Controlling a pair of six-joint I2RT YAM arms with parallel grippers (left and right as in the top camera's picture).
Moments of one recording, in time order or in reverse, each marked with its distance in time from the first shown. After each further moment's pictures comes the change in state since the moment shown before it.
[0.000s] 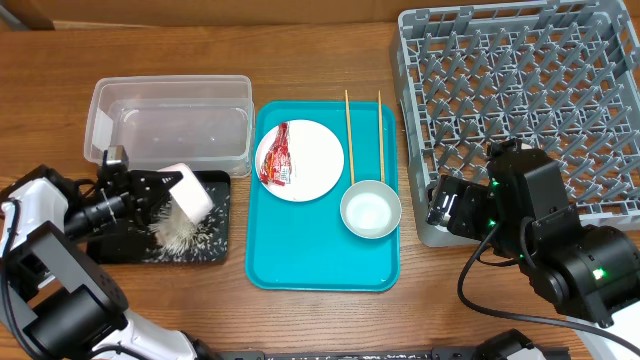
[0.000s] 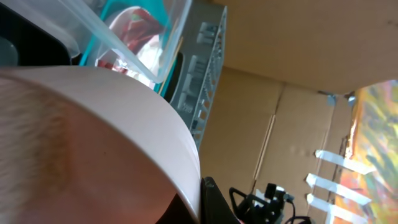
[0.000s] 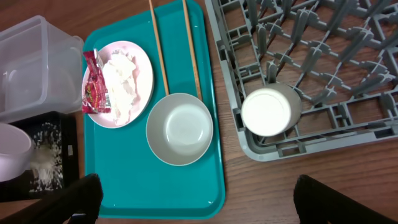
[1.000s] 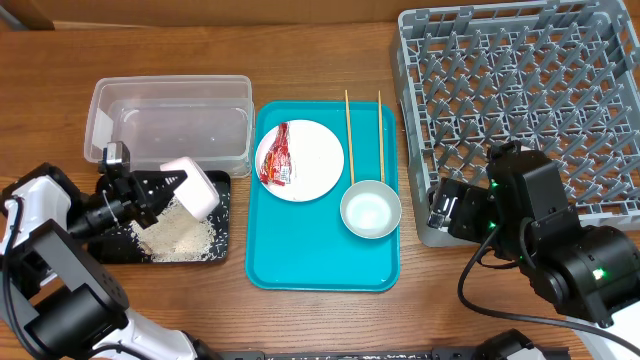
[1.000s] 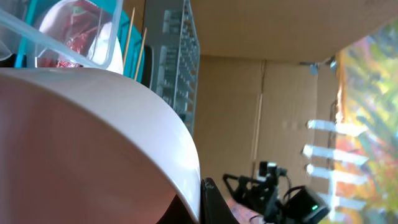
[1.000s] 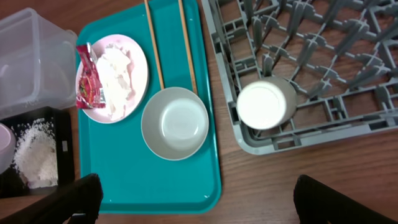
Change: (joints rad) left arm -0.027 0.005 0.003 -0.296 0.077 0.452; right arm 0.000 0.000 0.000 -0.027 0.000 0.000
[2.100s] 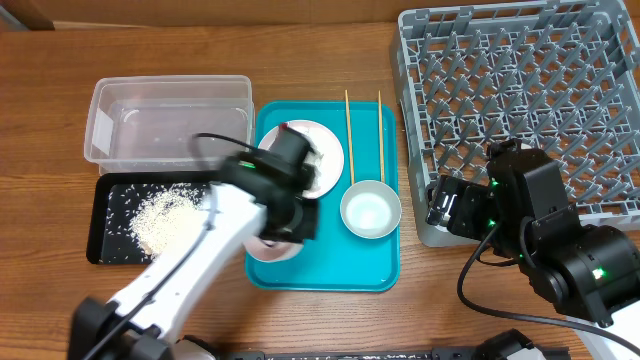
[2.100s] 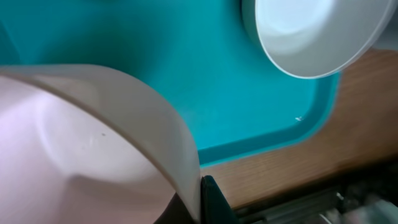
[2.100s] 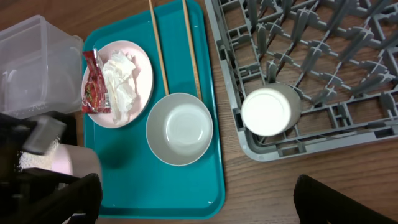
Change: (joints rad) left arm -1.207 -0.310 0.009 0.556 -1.214 -1.198; right arm 0.000 0.001 0.000 0.026 0.000 0.000
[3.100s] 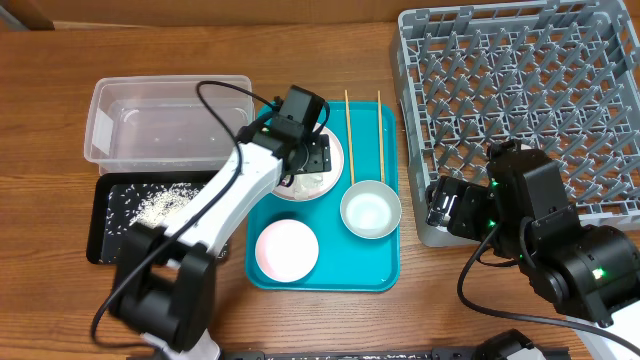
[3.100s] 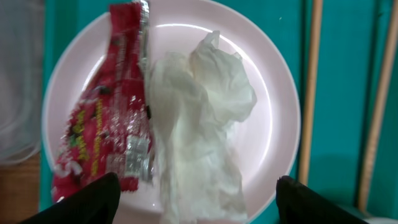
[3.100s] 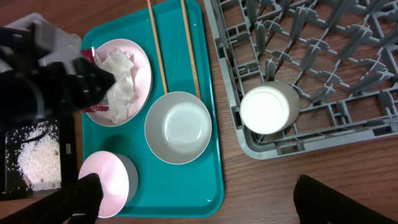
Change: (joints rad) left arm 0.113 0.298 0.119 0.470 -0.267 -0.048; right arm 0.000 0.000 0.000 -0.006 0.000 0.000
